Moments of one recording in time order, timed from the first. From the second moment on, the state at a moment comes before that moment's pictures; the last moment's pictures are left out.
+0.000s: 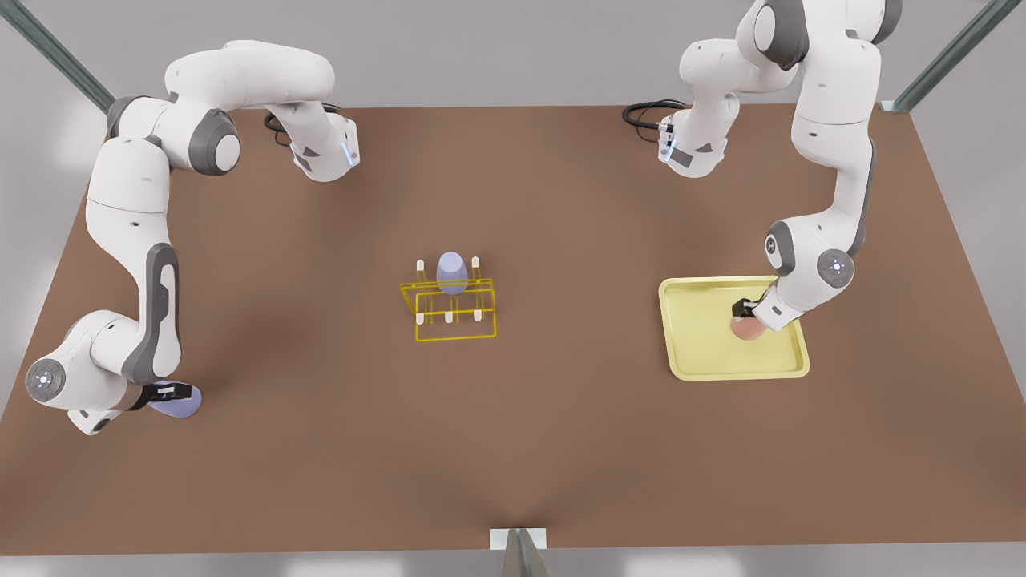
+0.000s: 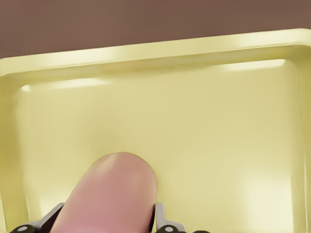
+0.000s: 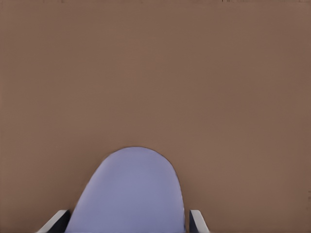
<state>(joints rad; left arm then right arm) -0.07 0.34 0.18 -2.29 -0.10 2.57 0.26 -0.25 0.91 -0.13 -1.26 0.06 2.08 -0.47</state>
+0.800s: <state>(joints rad) -0.08 0.27 0.18 -2.27 -0.09 2.52 0.24 -0.20 0.87 0.01 -1.24 0.07 2.03 -0.51</state>
